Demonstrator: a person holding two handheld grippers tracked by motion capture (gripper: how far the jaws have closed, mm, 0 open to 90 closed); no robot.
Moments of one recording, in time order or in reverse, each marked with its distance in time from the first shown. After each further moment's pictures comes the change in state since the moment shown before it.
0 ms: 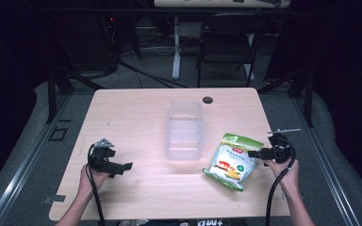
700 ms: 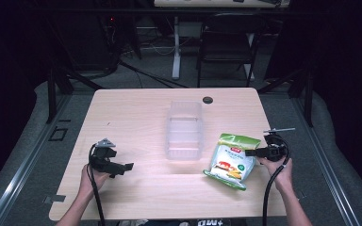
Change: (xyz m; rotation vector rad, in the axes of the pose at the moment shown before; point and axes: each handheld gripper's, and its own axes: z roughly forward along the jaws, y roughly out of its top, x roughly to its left) left arm -0.001 0.001 0.003 0.007 -0.007 0.008; right arm -0.006 0.003 0.021 0.026 0.060 0.069
